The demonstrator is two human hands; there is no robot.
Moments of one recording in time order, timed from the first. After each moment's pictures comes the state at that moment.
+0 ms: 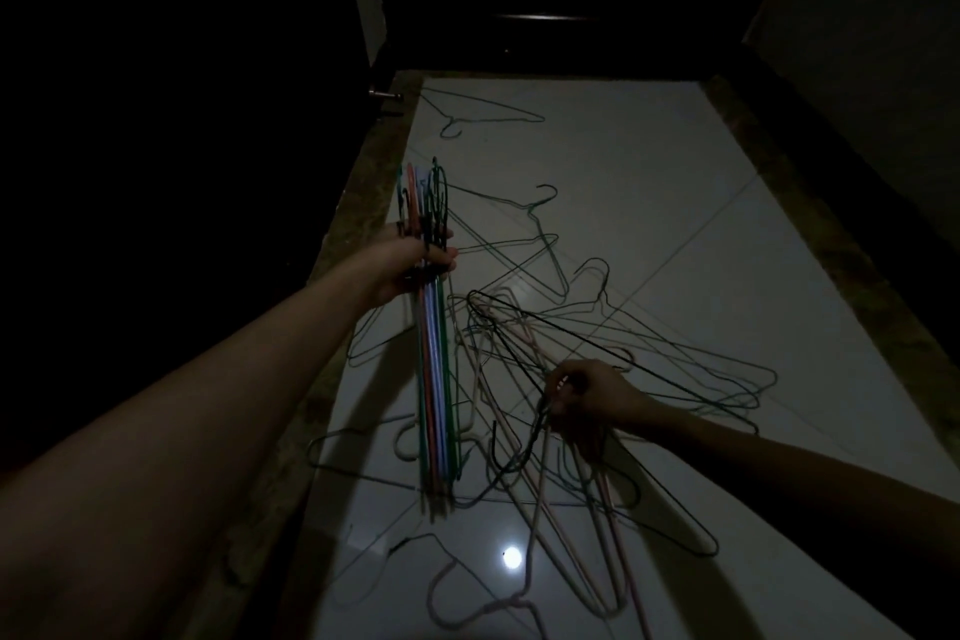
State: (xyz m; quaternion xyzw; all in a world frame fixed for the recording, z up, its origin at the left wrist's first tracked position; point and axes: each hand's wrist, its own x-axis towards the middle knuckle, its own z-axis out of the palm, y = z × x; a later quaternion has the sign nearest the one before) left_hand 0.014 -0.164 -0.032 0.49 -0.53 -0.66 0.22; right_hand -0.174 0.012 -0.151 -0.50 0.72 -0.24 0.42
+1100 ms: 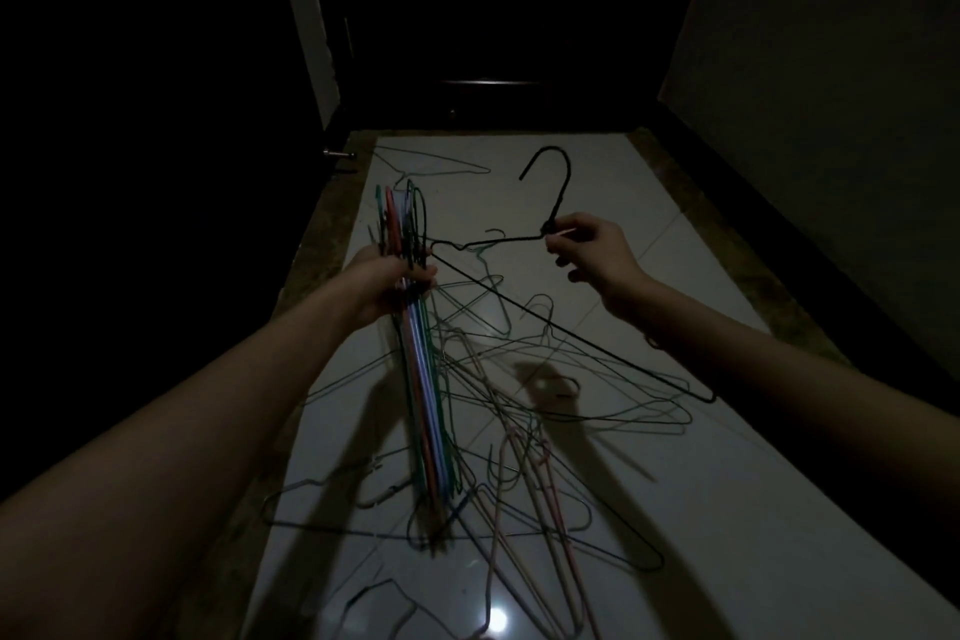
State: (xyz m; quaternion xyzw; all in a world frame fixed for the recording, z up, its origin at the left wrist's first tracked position) left_hand -0.019 -0.147 0.002 0.46 -0.52 -0.67 0.25; right_hand -0.215 -0.028 0.013 -0.38 0.71 -0.52 0.27
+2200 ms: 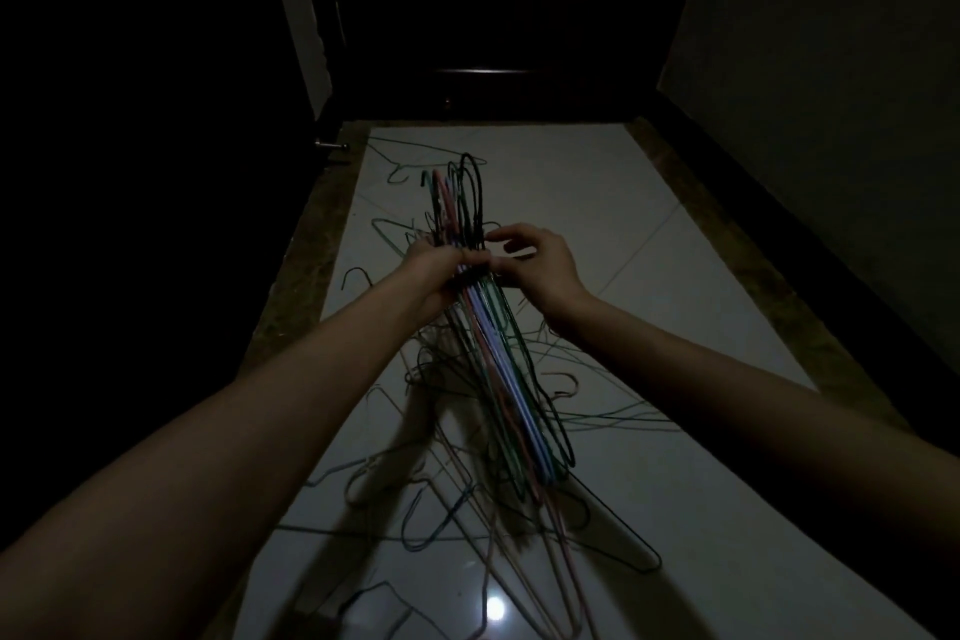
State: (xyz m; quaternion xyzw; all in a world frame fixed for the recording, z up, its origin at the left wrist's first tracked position) left_hand -0.077 -0.125 -0.001 0.42 -0.44 -0.74 0.29; right_hand -0.168 -0.048 -0.004 -0.39 0.70 -0.54 0.26
